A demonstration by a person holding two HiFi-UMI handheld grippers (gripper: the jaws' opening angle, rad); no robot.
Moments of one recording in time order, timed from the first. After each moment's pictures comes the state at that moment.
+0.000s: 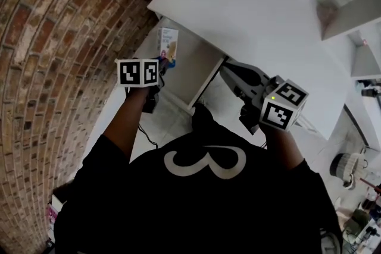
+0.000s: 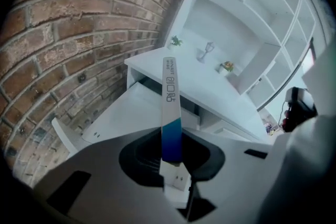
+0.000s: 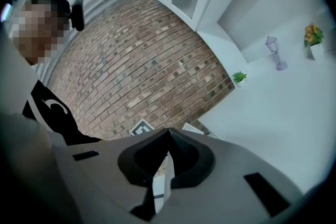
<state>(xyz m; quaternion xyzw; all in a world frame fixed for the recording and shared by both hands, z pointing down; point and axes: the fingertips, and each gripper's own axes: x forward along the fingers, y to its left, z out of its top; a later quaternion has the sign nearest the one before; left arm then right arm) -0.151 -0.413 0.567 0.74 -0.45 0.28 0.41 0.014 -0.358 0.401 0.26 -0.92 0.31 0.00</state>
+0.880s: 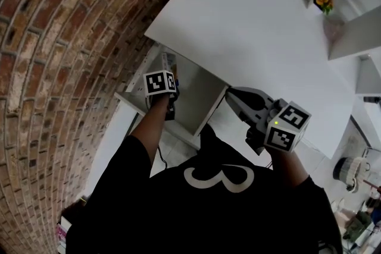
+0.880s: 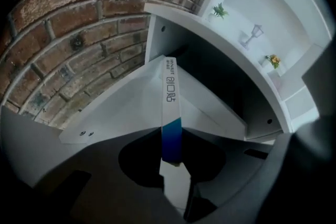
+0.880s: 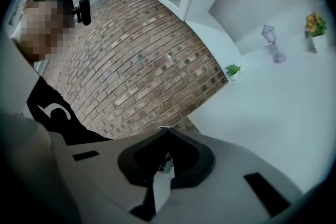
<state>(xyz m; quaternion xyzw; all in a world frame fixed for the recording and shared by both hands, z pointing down) -0.166 -0.484 0.706 0.63 -0.51 0.34 0.48 0.013 -0.415 0.438 0.27 -0.90 0.34 0.04</state>
